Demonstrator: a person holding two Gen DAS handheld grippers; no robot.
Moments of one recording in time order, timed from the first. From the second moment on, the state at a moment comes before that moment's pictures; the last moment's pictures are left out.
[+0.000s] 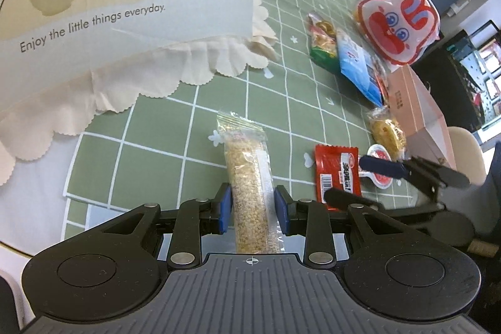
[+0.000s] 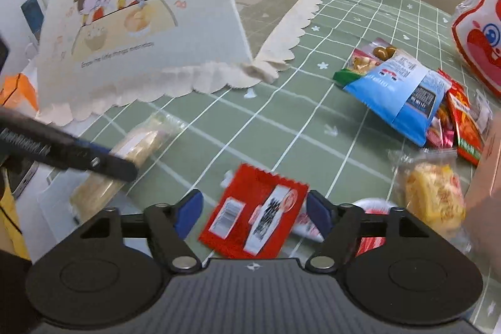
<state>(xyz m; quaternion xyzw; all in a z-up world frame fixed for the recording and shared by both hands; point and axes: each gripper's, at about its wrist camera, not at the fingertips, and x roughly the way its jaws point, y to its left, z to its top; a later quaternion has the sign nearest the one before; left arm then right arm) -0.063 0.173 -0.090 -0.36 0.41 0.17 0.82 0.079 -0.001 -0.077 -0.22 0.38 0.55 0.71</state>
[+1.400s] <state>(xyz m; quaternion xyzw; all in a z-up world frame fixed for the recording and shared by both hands) -0.079 0.169 -0.081 -0.31 0.43 0.15 0.83 0.042 0.010 -0.096 -0.15 0.48 0.30 0.81</state>
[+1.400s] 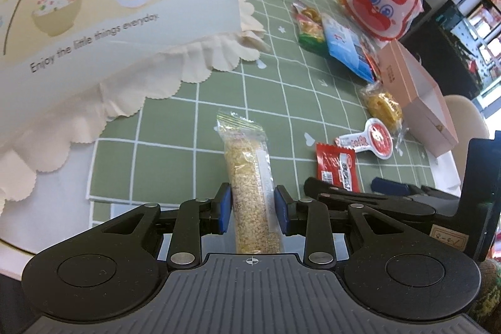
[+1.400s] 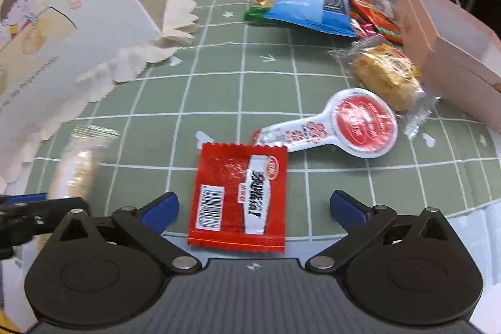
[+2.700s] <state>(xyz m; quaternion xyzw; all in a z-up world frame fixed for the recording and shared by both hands) 0.318 -0.022 -0.040 -0.19 0.43 -0.02 0.88 0.169 -0.286 0.021 -0.08 0.32 0.25 0.91</state>
